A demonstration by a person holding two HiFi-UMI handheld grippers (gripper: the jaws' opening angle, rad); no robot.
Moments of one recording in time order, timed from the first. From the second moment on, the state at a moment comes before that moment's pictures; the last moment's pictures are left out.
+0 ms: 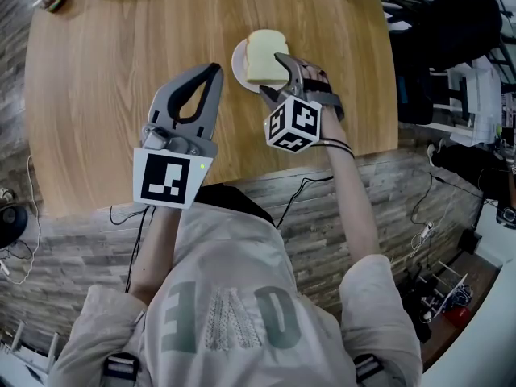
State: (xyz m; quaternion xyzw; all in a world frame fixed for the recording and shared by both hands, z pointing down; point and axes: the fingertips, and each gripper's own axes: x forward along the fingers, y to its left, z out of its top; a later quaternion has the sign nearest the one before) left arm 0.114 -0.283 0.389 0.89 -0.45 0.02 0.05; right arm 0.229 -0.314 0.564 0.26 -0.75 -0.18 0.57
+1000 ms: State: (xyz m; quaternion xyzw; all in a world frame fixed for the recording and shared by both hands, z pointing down) left arm 0.147 -0.282 0.320 0.91 -0.40 0.00 -0.06; right arm 0.248 -0.277 0.337 0.64 -0.77 0.03 -0.02
